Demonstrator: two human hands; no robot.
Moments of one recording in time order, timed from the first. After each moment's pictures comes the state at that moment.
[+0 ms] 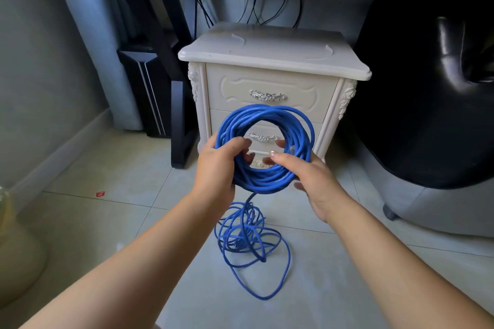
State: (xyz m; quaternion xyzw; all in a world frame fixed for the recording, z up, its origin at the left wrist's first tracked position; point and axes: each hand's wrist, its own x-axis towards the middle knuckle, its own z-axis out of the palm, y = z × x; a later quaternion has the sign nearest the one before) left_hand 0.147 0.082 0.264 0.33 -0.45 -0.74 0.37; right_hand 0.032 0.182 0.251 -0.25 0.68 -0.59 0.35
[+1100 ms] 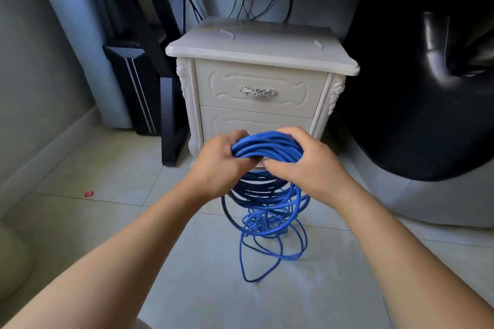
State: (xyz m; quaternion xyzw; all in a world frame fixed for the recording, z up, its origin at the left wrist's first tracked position) left_hand 0.150 0.076 0.264 0.23 -0.82 -0.46 0.24; right_hand 0.027 0.203 0.279 -0.43 0.80 -0.40 0.15
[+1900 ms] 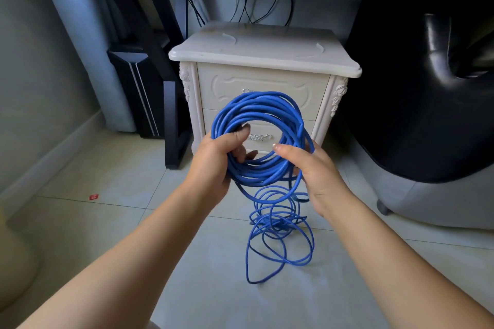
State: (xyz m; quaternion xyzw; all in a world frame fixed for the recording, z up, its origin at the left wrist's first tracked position) left_hand 0.141 0.080 0.272 0.23 -0.50 -0.76 0.34; right_hand 0.024 0.192 0.258 -0.27 0.64 -0.65 0.31
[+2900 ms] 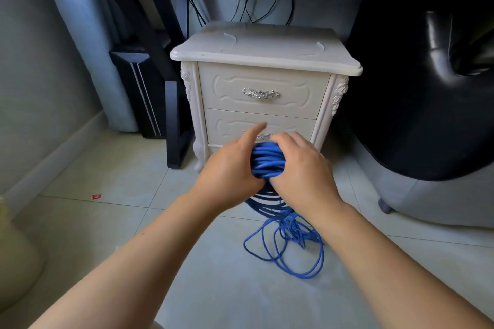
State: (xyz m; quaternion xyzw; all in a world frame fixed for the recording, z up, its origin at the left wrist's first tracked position) left_hand 0.149 0.089 0.261 0.21 -0.92 -0.25 0.21; right_hand 0.043 0.187 0.259 -0.49 0.82 -0.29 -0.08
